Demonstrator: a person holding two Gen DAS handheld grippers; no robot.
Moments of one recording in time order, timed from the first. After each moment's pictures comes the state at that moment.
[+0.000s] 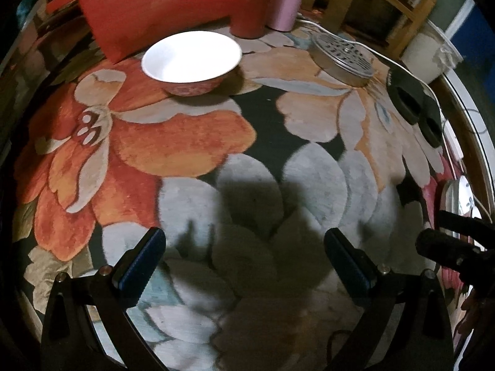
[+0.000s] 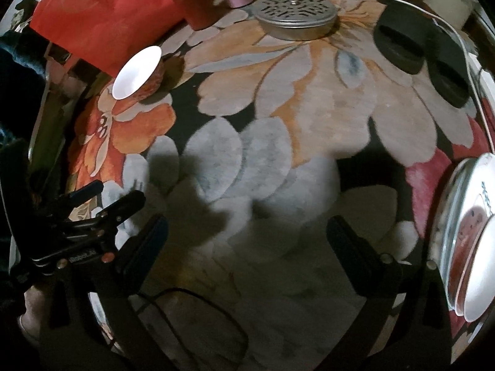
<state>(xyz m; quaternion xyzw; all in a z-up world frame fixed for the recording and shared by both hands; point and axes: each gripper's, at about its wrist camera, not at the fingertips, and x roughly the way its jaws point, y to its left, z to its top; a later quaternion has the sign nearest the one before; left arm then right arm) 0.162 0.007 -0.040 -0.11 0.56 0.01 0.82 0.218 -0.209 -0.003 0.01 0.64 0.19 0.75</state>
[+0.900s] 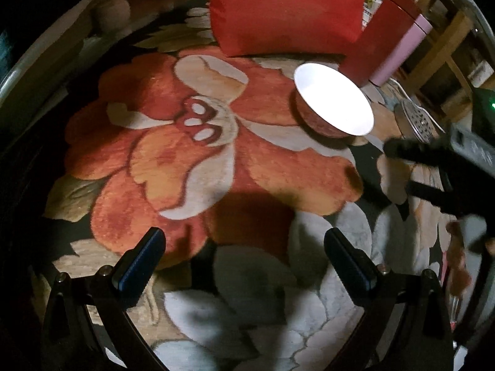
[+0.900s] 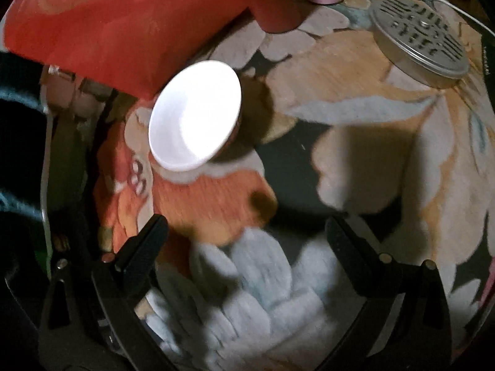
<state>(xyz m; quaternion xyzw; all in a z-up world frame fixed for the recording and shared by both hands) 0.150 0.132 -0.044 -0.20 0.54 0.12 0.81 0.311 -0.067 -0.039 0.07 0.66 0.23 0.72</state>
